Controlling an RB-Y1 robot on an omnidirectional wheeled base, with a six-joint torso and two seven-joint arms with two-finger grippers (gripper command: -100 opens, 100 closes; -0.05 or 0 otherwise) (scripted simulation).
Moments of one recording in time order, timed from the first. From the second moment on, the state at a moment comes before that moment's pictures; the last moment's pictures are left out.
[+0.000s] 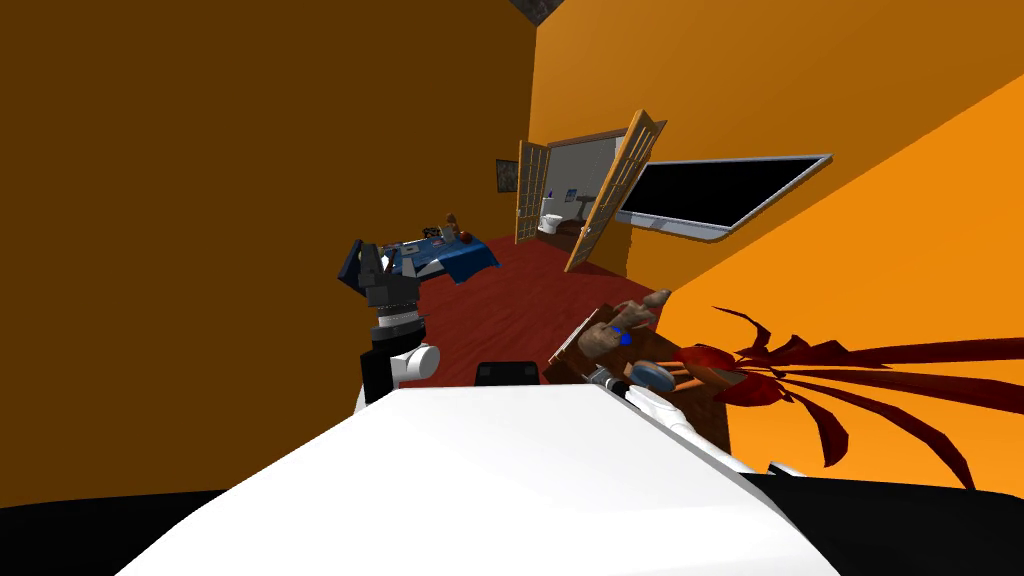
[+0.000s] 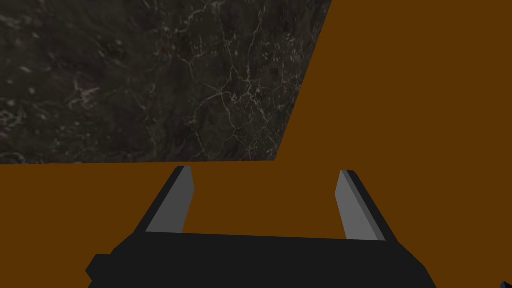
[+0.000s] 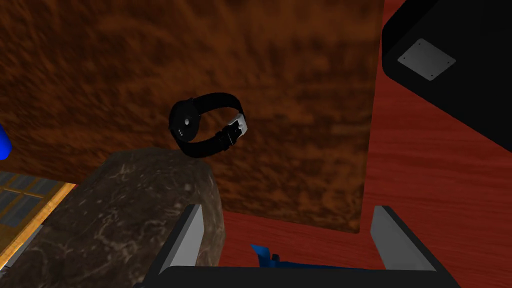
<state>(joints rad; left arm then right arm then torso) 0.46 -0.01 -0.05 -2.37 0.12 -0.40 -0.17 0.28 -0.83 0.56 -0.98 0.60 -0.14 0.61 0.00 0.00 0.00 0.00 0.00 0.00</state>
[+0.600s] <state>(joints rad) 0.46 -0.01 -0.05 -2.37 0.12 -0.40 -0.17 0.27 -0.85 0.63 -0.85 0.63 -0.11 0.71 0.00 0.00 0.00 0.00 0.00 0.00</state>
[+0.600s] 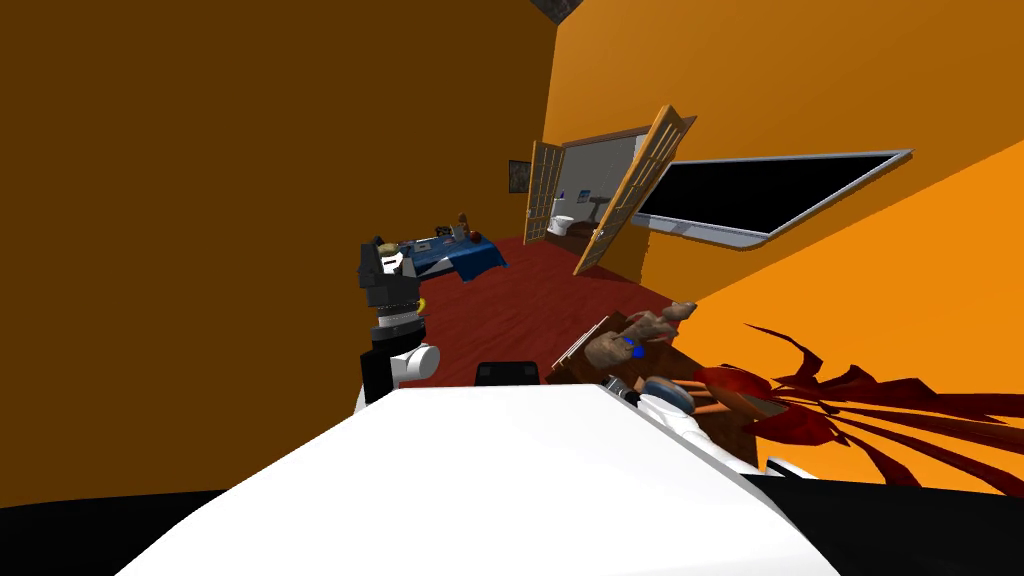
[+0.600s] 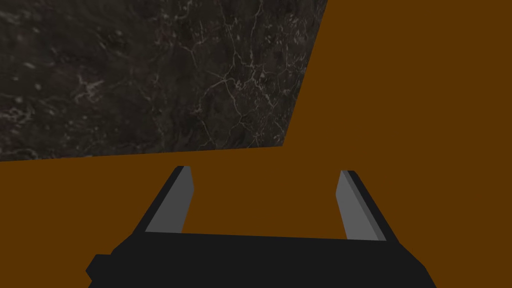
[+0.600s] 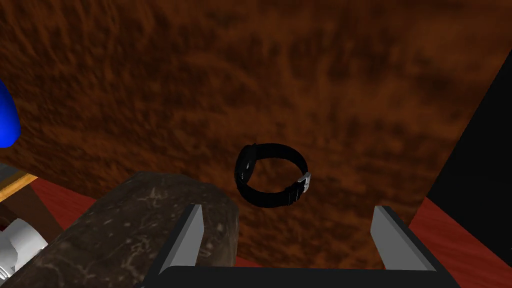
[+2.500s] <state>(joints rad) 0.46 -0.01 -0.05 -2.37 0.12 -0.40 -0.17 0.25 -0.83 0.67 -0.76 0.64 -0.09 0.76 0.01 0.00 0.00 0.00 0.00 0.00</state>
